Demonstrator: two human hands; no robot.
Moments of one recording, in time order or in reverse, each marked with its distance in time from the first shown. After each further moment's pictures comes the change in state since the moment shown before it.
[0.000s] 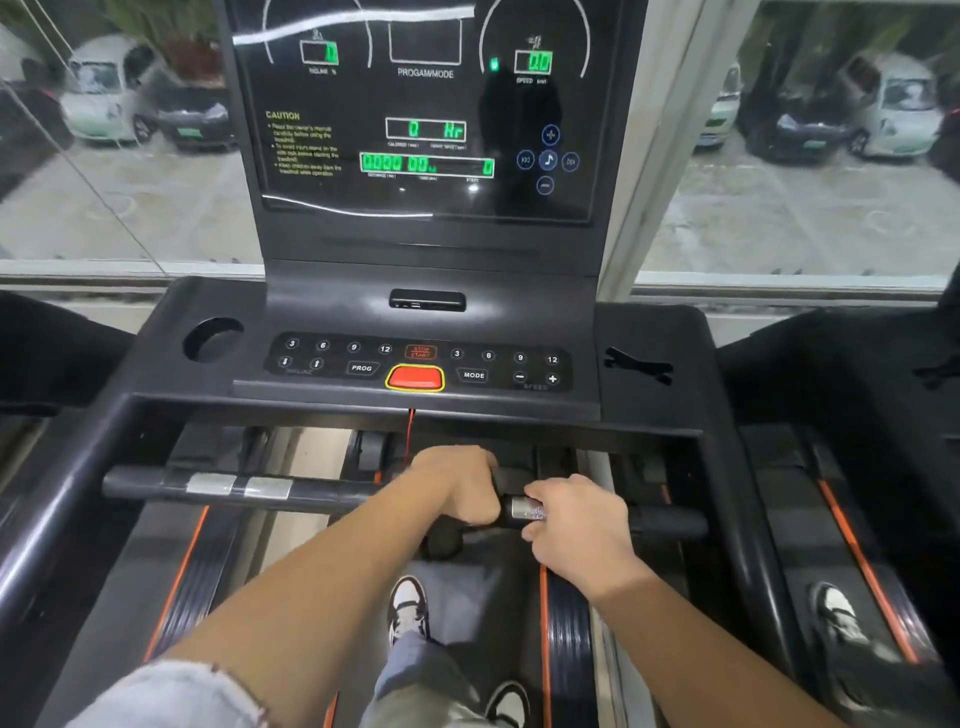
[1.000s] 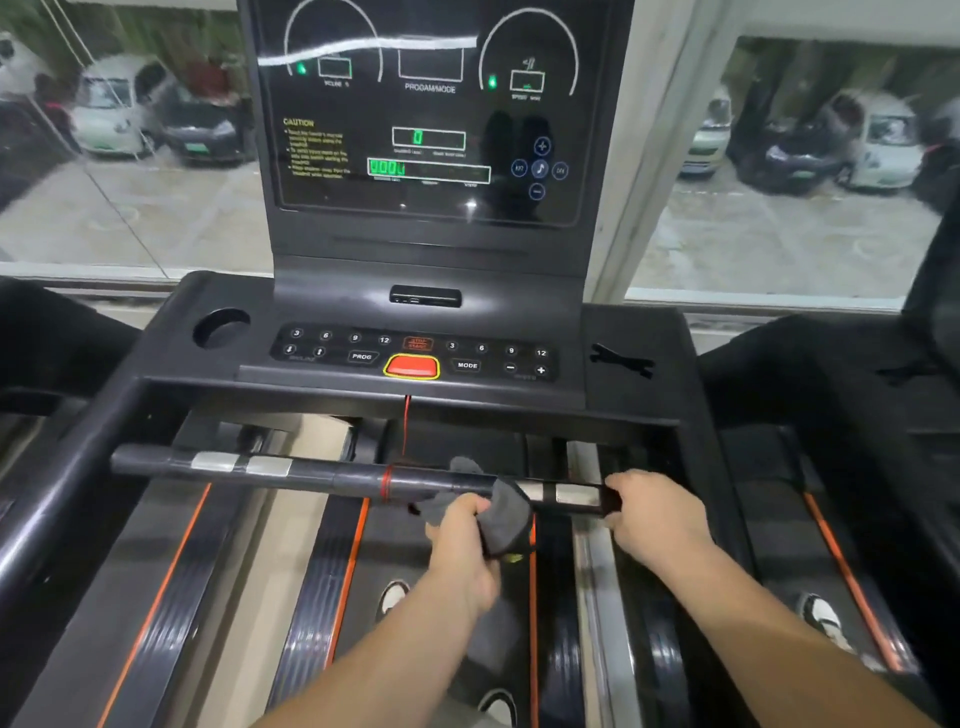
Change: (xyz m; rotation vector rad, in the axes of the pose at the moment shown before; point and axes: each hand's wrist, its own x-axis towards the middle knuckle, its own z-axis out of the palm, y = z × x) left_hand -0.048 0.046 0.104 -2.351 0.241 -0.441; right_hand -0.034 0.068 -0.028 -0.136 -0.045 0.180
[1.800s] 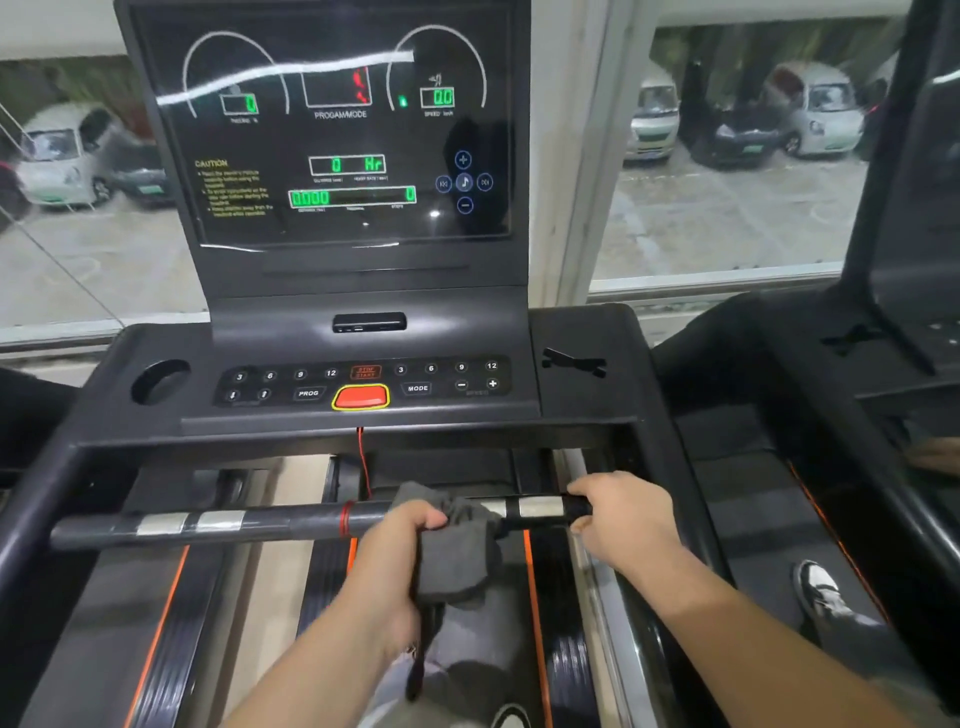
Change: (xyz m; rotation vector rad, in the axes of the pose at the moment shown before) left_hand -0.072 0.040 0.025 0.440 -0.053 0.042; right_hand 0.008 0.020 0.007 0.106 0.019 0.008
